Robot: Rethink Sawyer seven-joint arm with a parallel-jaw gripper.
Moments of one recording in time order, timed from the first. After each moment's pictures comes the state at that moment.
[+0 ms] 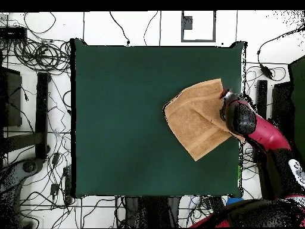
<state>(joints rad) -0.75 -0.28 0.22 1.27 -0.25 0.11 1.80</state>
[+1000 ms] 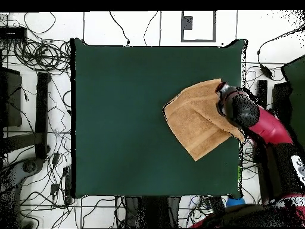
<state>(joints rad) -0.69 -0.35 0.24 1.30 -0.15 0.25 1.80</state>
